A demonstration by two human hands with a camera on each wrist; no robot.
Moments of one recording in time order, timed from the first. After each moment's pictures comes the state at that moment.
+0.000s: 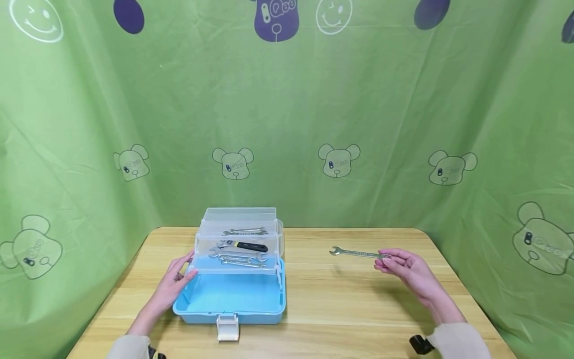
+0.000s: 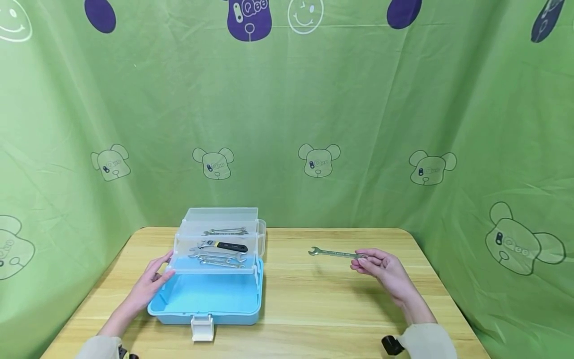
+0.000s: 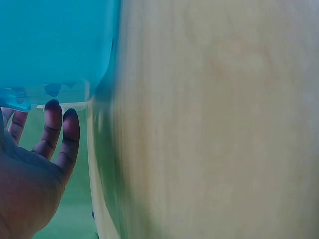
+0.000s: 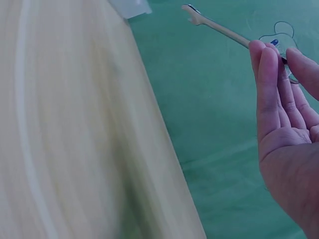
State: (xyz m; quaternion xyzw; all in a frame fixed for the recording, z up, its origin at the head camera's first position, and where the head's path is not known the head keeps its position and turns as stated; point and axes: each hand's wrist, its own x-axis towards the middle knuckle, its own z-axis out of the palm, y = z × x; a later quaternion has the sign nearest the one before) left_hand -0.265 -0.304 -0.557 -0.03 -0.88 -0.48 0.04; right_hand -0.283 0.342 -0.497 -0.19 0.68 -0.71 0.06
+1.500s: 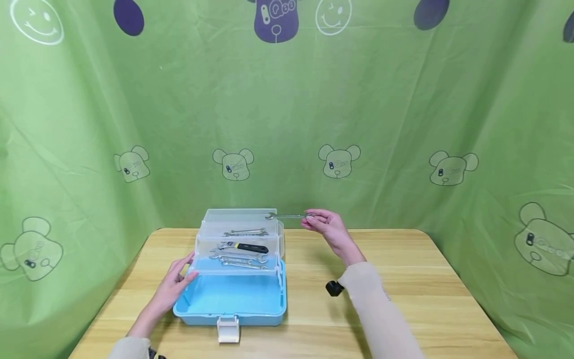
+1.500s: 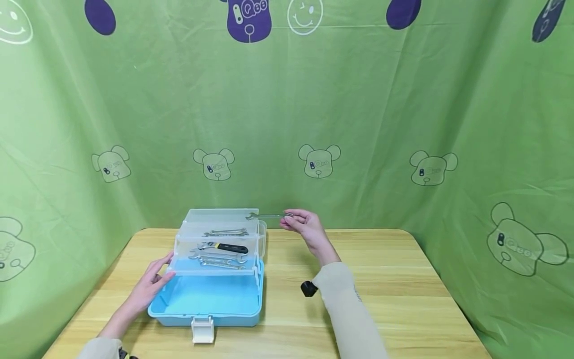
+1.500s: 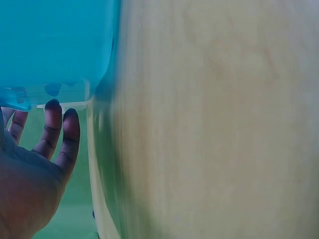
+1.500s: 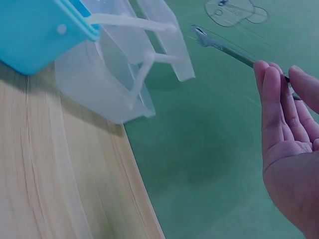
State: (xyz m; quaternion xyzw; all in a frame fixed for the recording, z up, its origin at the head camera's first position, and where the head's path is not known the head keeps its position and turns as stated) left_hand -0.263 -0.302 -0.556 -0.02 -0.88 -0.48 0.05; right_hand -0.386 0.157 -0.459 -0.15 0.62 -0.76 0.07
